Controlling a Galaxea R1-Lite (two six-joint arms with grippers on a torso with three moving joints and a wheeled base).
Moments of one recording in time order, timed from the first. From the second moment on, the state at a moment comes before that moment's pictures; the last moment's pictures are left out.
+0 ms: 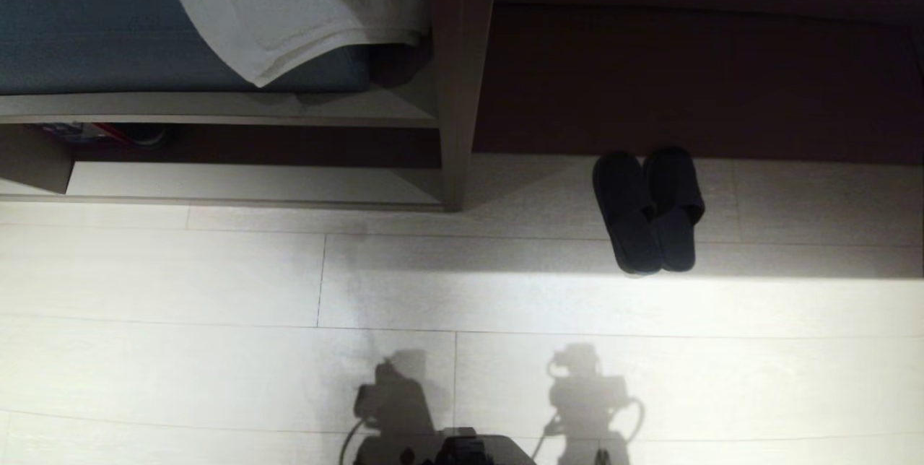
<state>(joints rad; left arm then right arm) 0.00 0.00 0.00 0.01 0.00 0.00 -0.01 0.00 0.00 0.00 0.00 0.02</state>
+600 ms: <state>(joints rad) 0.00 0.00 0.00 0.01 0.00 0.00 -0.01 0.00 0.00 0.00 0.00 0.02</state>
